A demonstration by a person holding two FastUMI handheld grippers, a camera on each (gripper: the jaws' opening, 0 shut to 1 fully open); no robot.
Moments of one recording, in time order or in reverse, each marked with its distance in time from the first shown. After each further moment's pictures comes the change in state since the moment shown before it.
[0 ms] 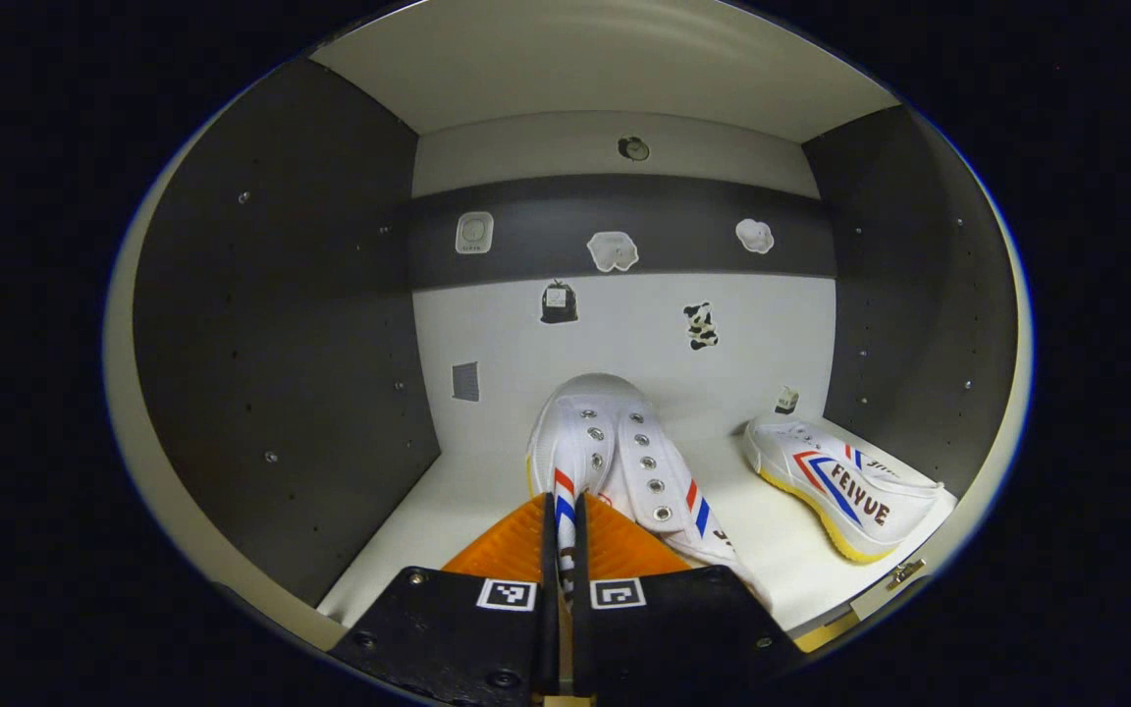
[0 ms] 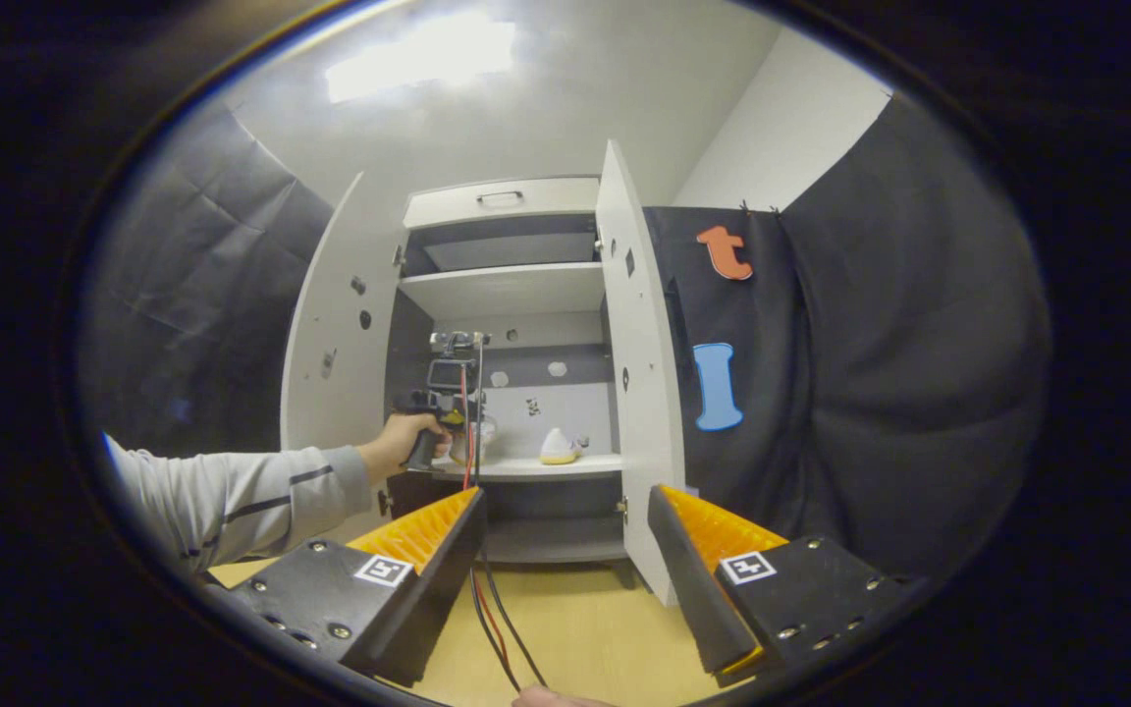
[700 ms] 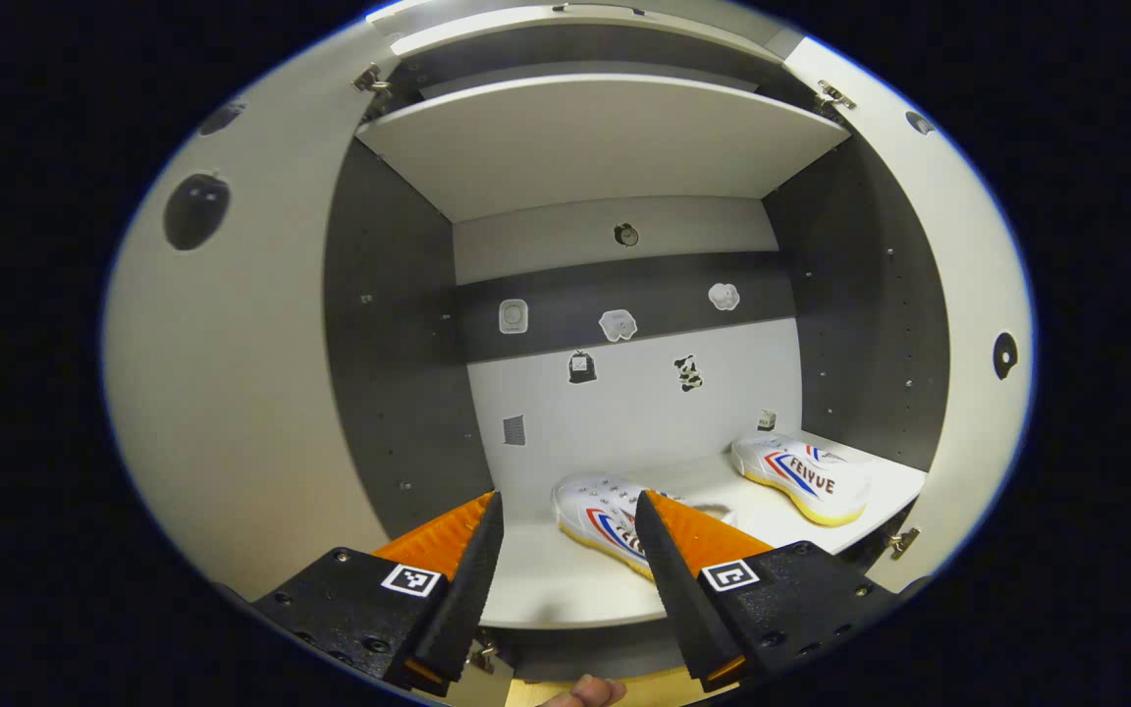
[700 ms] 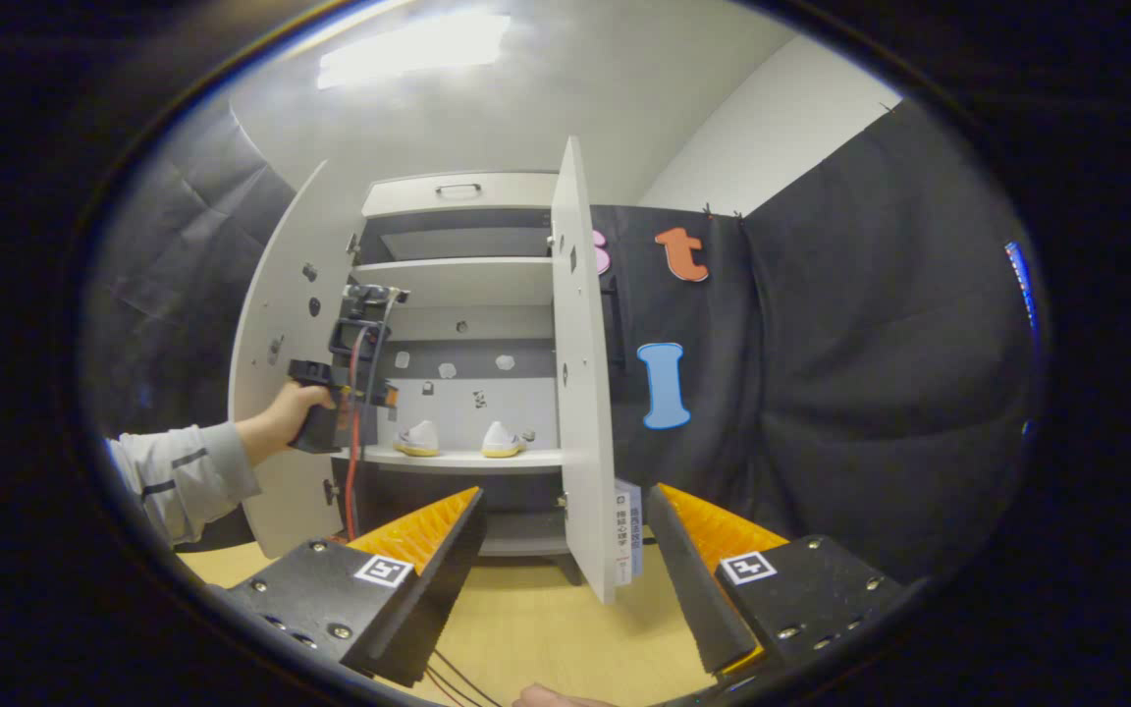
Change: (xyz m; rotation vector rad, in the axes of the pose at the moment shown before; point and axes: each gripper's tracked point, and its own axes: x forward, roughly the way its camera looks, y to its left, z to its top) left arm -0.127 0.029 0.032 0.091 -0.166 -0.004; right arm -0.008 -0.053 0.005 -0.049 0.002 -0.143
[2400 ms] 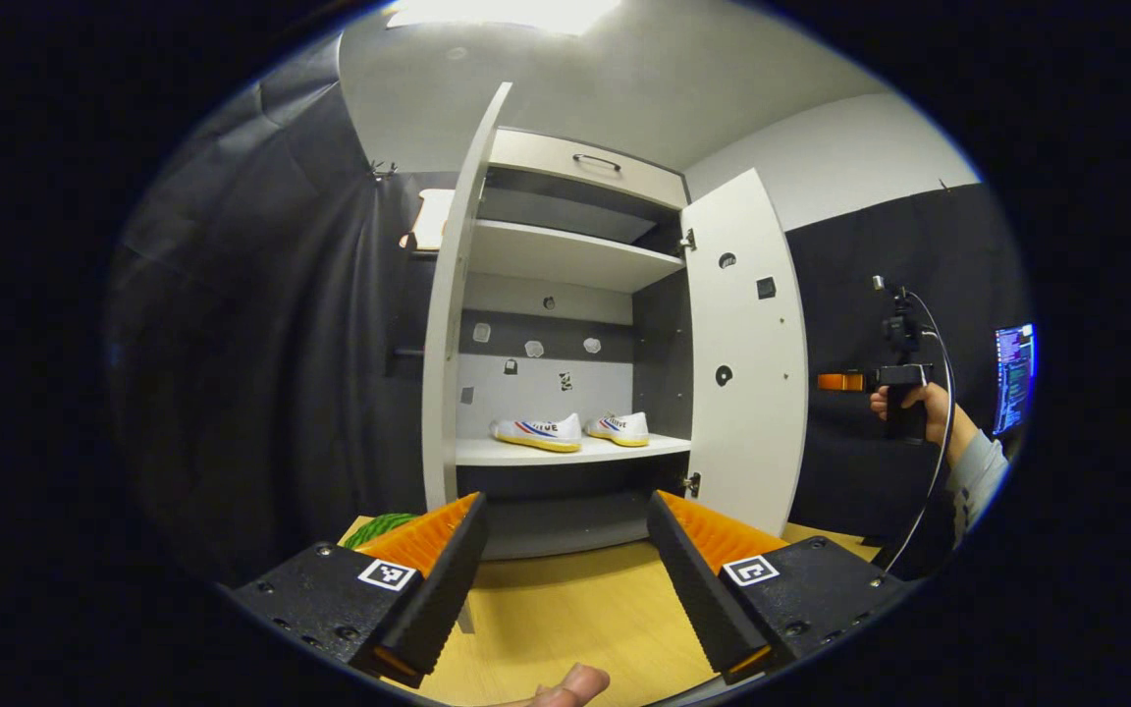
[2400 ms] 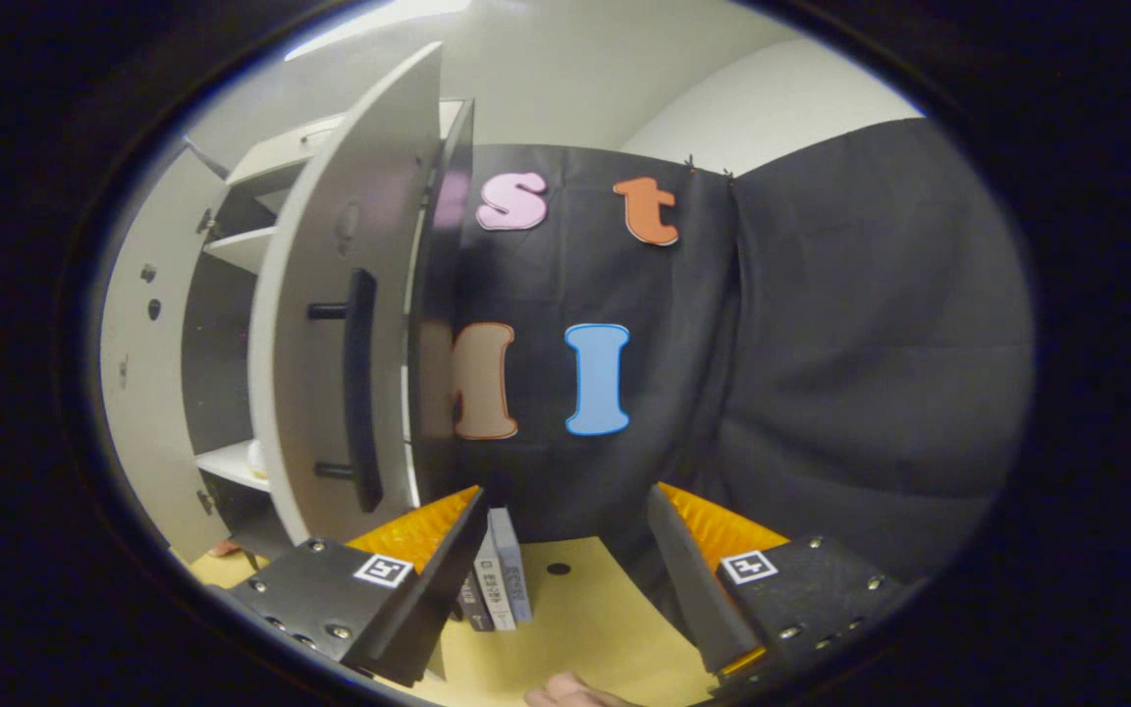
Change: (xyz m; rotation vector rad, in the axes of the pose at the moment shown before) left arm -0.352 0.046 -0.061 -0.184 -0.161 -0.302; right arm 0.250 -0.150 0.069 -0.091 0.201 -0.079
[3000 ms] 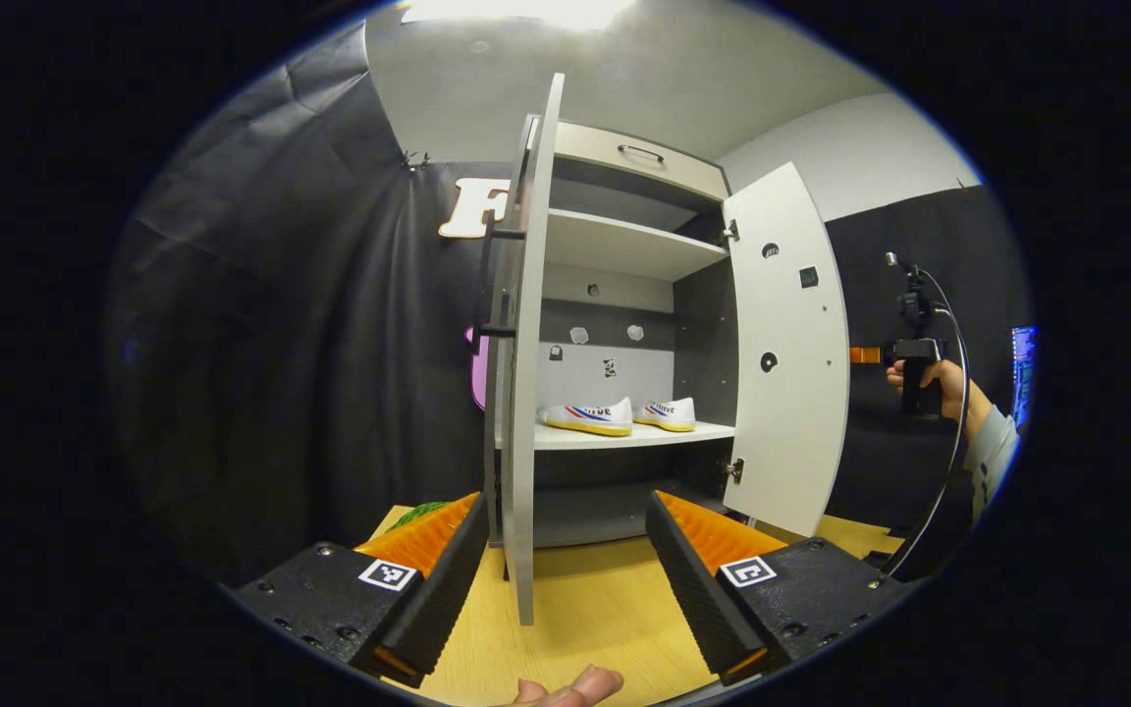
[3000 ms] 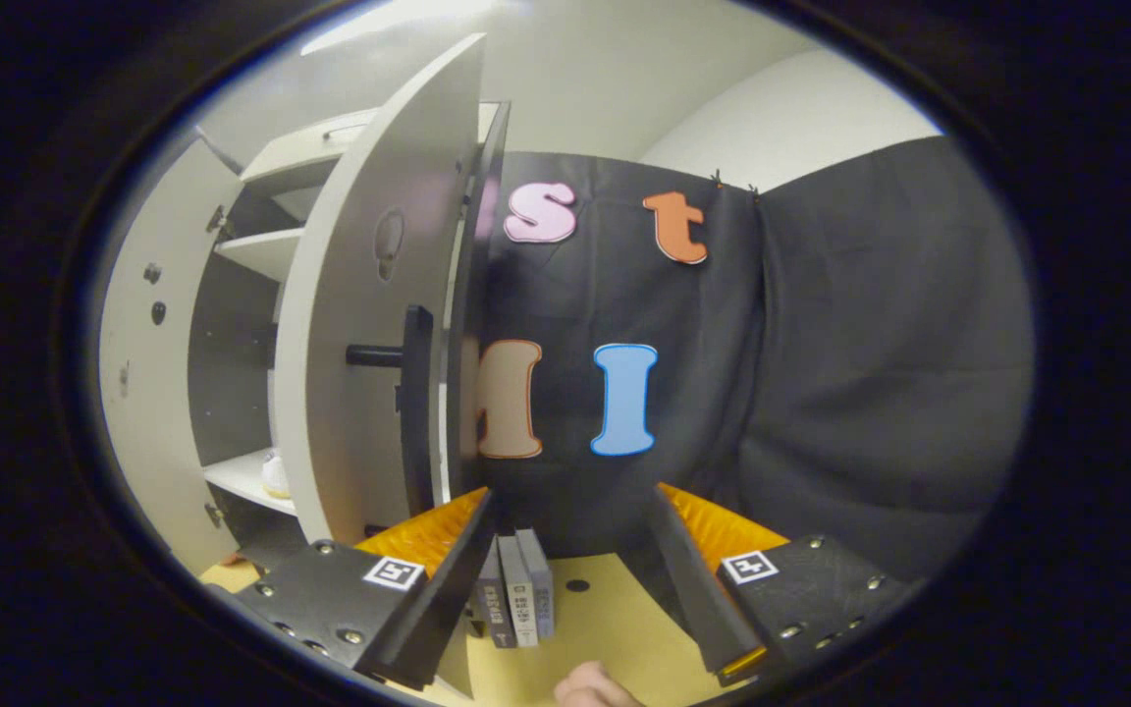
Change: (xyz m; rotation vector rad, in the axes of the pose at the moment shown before) left arm -0.011 0.047 -0.019 -0.018 0.038 0.048; right arm 0.001 0.057 0.028 -0.024 -0.042 0.012
